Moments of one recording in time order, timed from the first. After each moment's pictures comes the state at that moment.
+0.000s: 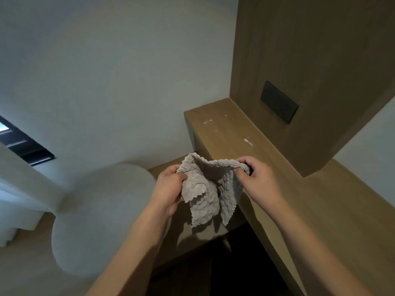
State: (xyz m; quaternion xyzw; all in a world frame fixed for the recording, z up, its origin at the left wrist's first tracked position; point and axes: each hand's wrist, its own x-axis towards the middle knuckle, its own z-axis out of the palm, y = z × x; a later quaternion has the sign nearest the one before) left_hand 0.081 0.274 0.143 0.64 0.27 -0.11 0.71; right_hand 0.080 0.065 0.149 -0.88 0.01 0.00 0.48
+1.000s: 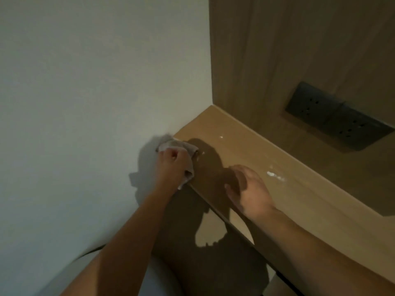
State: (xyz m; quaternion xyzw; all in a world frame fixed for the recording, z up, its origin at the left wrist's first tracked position) left_hand 0.509 0.297 -0.001 0.88 0.06 -0.11 0.46; right_hand 0.383 0.115 -0.016 -0.95 0.13 0.07 0.28
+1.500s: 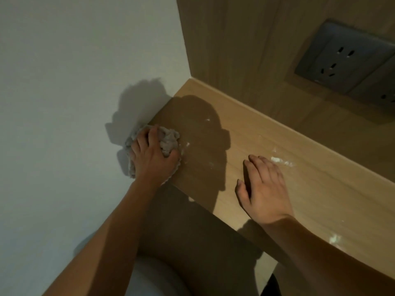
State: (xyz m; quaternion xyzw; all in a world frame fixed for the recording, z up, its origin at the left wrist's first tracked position) left_hand 0.579 0.293 -0.098 0.97 -0.12 -0.05 0.19; right_hand 0.378 0.099 -0.104 -0.97 0.20 0.01 0.13
